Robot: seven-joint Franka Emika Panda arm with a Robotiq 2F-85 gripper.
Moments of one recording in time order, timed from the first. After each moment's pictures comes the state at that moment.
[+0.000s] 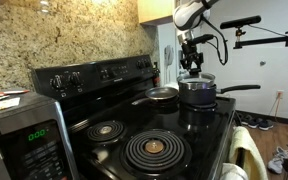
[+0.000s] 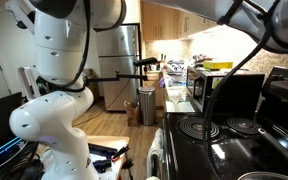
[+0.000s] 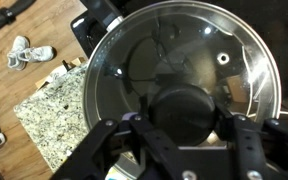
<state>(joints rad) -0.16 0.26 -0.20 -1.67 -0.10 1.75 0.23</state>
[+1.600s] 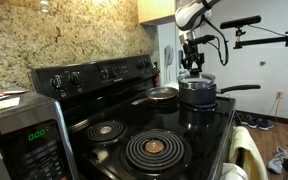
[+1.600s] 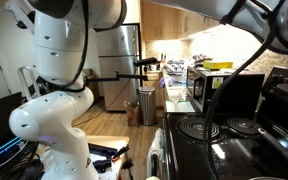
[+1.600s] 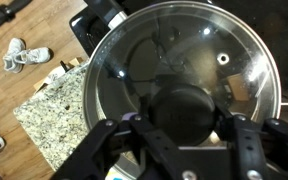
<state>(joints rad) -0.17 0.27 -0.21 -1.67 -0.08 1.77 0.23</state>
